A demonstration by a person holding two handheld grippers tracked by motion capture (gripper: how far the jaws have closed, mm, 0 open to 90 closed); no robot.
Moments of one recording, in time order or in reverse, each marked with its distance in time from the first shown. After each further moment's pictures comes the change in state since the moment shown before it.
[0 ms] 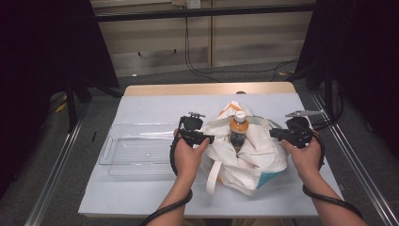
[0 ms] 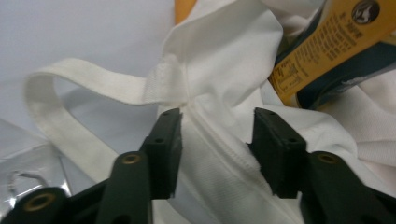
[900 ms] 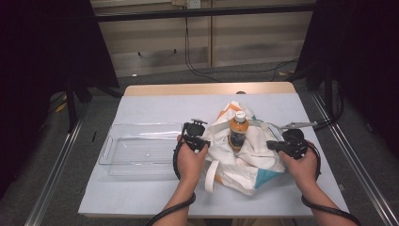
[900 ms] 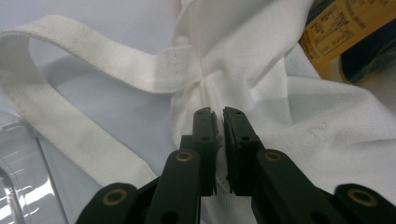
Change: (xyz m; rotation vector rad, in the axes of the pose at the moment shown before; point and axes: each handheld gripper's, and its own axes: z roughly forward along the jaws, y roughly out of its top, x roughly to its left) left arm 0.004 -0.015 0.023 0.065 0.034 0.012; right arm 0.004 -0.033 0.016 0.057 0.062 -0.009
